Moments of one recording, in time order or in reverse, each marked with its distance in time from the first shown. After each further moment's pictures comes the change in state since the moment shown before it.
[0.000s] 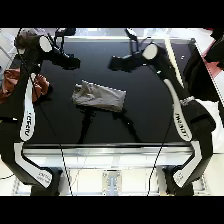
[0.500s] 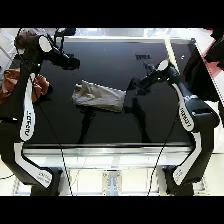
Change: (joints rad) left arm 0.001 0.000 0.000 0.000 -0.003 0.000; right arm -0.197 -0.117 -0.266 0.223 0.198 0.041
